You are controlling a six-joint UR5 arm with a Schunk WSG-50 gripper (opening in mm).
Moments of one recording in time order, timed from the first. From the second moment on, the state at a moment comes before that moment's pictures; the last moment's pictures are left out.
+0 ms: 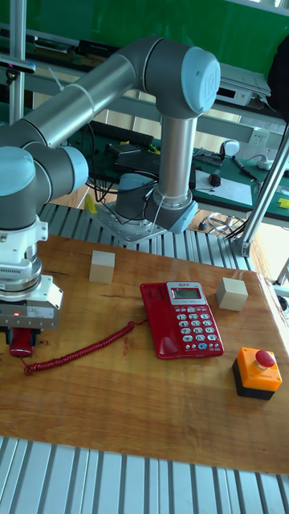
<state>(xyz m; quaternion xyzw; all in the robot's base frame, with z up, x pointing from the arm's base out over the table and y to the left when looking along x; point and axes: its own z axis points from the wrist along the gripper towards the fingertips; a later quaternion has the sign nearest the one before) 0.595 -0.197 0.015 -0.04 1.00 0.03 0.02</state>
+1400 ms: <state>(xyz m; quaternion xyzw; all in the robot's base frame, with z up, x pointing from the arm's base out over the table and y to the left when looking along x) 0.602 -0.208 0.015 -0.06 1.00 0.01 0.03</state>
